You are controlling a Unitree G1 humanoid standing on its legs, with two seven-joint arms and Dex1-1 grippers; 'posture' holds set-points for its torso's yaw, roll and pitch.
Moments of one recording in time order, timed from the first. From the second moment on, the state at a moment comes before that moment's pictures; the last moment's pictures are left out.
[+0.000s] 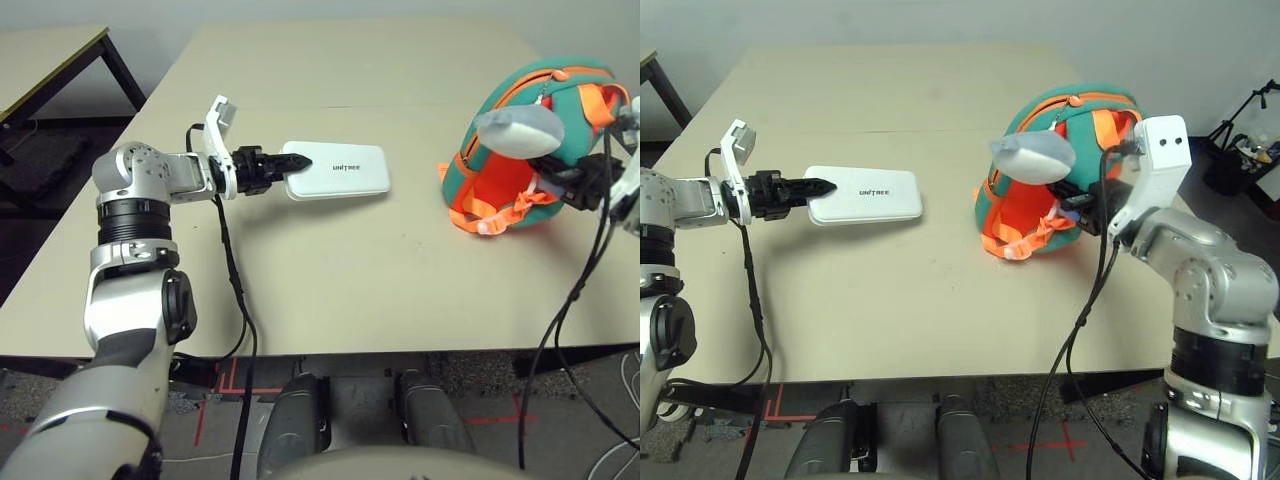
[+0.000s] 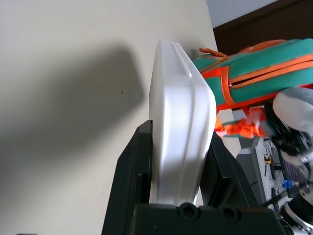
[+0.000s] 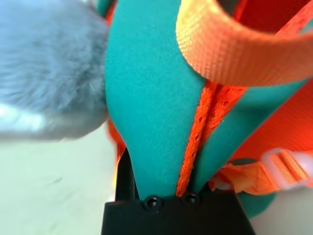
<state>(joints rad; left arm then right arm) -1.00 0.54 0.26 0.63 -0.66 1.34 -0.69 -0.40 -0.77 -0.40 -0.35 0.68 1.09 0.52</state>
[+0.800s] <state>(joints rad) -1.05 0.51 0.21 0.81 -0.57 1.20 -0.79 -0.02 -1.33 -0.77 -0.58 1.94 1.21 0.13</state>
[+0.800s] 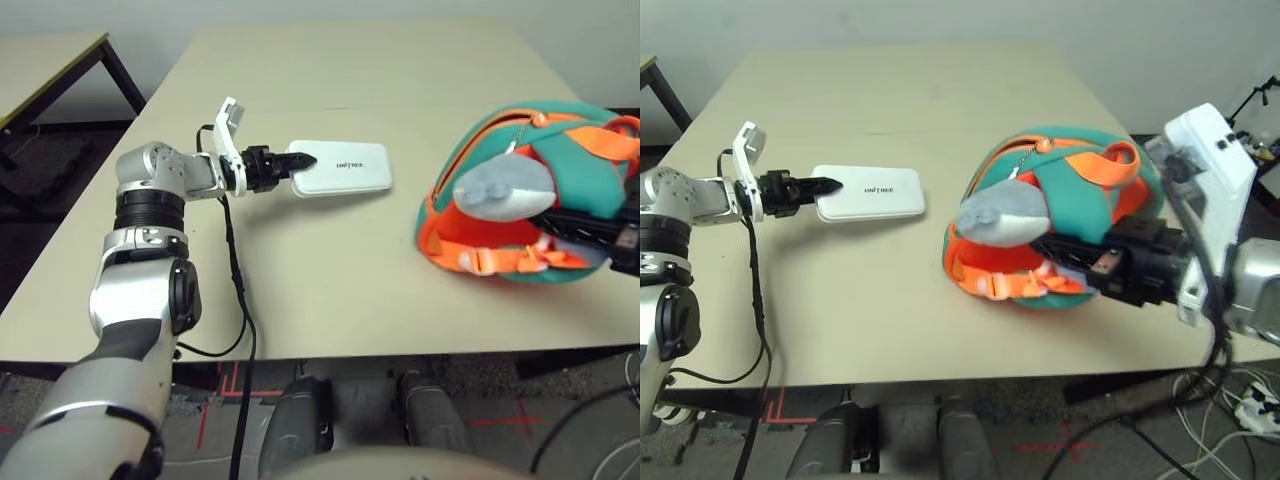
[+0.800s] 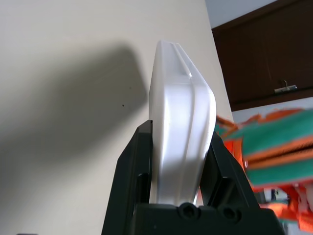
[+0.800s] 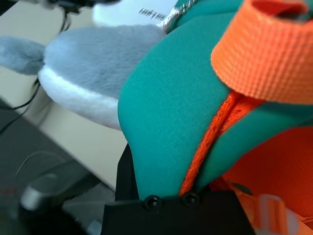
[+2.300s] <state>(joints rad) -1.40 0.78 -0.29 0.49 -0.43 0.93 -1.61 0.24 -1.15 -0.65 -0.72 1.58 0.89 0.20</state>
